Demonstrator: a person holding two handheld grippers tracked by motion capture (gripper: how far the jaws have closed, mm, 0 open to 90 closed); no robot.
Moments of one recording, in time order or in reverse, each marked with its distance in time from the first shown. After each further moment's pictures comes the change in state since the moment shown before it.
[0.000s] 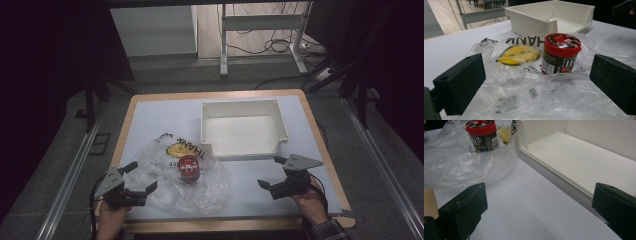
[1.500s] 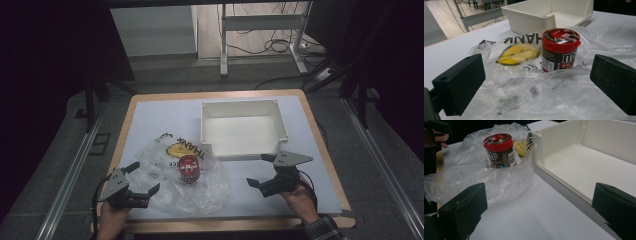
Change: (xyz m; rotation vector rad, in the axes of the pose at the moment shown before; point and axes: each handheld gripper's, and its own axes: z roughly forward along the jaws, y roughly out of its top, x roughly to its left) left arm -0.007 0.001 0.003 0.029 0.018 0.089; right arm 0.009 0.016 0.022 -0.058 0.104 0.012
